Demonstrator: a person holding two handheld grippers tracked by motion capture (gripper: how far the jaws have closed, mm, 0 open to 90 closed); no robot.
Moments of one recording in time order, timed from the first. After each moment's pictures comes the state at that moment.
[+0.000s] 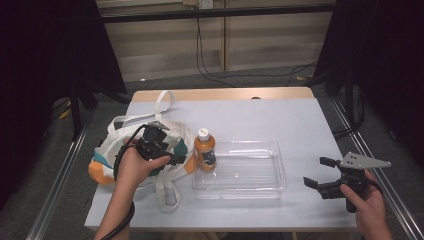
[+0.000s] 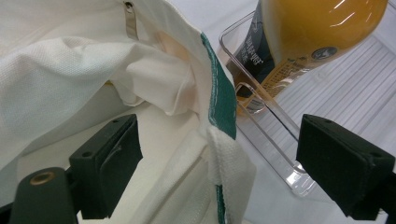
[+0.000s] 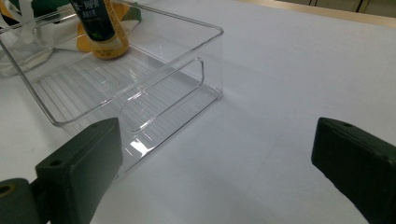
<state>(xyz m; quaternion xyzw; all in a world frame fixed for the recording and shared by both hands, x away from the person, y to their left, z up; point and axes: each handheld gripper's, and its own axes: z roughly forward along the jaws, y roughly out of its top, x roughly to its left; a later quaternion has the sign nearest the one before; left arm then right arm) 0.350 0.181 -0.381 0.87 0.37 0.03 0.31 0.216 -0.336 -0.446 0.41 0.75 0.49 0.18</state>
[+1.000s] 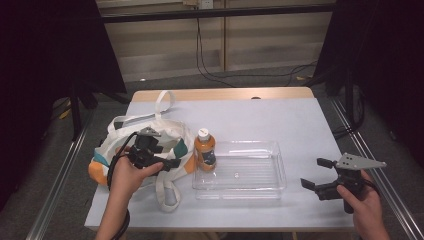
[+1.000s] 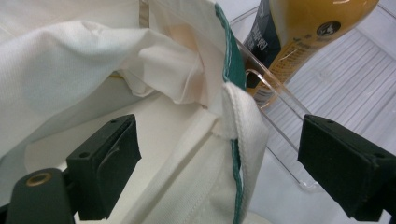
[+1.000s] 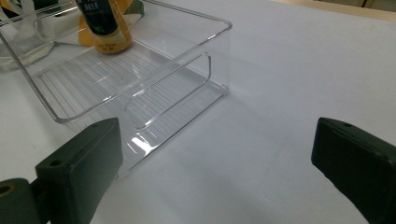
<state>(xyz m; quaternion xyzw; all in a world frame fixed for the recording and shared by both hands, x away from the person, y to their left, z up) 0.335 0.202 -0.391 0.86 0.37 0.05 0.34 0.216 -0.329 -0.448 0.40 0.76 0.48 0.18</state>
